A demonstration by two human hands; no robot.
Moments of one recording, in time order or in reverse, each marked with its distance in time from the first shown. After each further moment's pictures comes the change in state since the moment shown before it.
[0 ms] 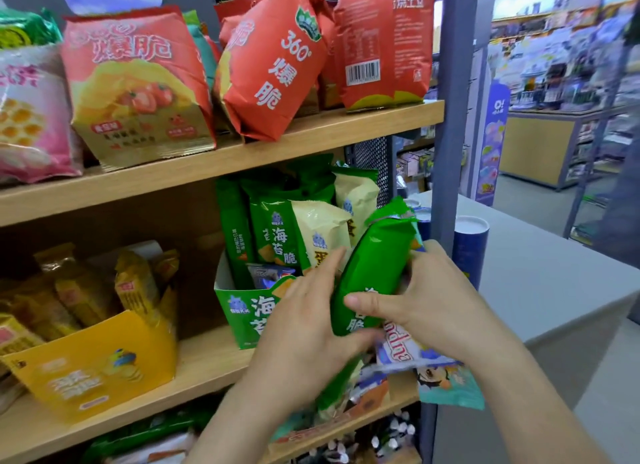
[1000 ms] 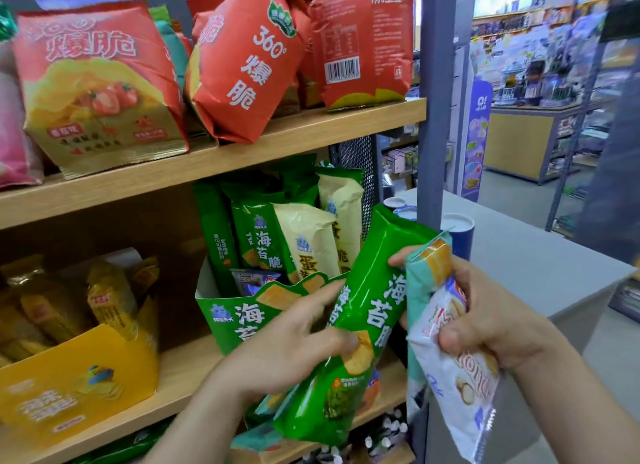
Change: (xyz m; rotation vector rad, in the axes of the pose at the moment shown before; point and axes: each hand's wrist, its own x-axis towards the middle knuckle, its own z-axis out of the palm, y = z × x) left_hand 0.016 -0.008 -0.013 -0.714 -0.498 -0.061; right_hand -0.005 0.055 -0.032 1.066 -0.507 -0.123
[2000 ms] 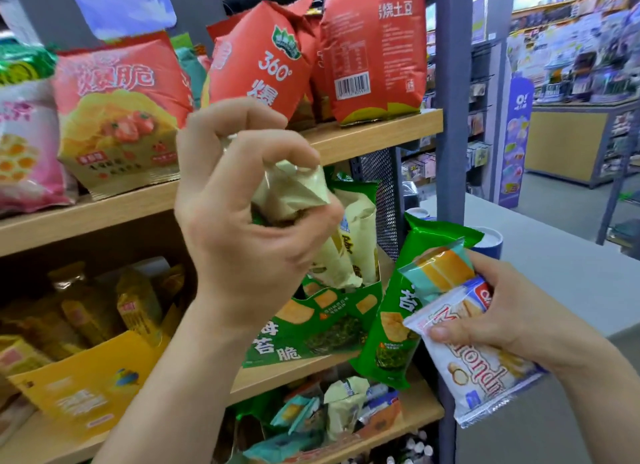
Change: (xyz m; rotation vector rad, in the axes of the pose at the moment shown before) left_hand 0.021 0.102 -0.021 0.910 1.088 0.917; right_hand 0.005 -0.023 -0.015 -0.531 0.327 0.140
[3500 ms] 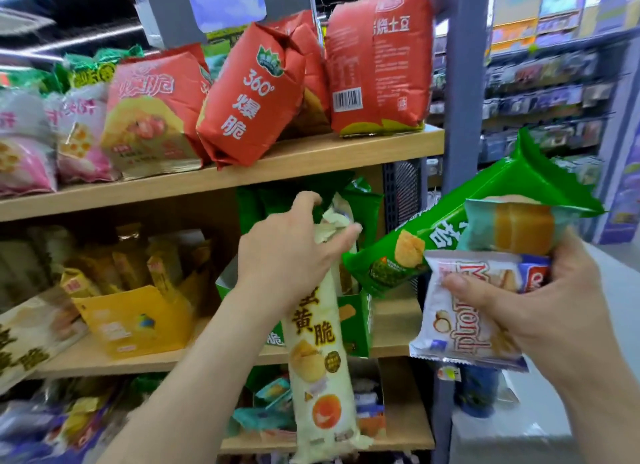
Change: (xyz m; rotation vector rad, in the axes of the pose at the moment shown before) left_hand -0.025 0.008 0.073 0.720 -0.729 -0.706; right_hand 0.017 -0.012 -0.055 0.194 0.249 -0.474
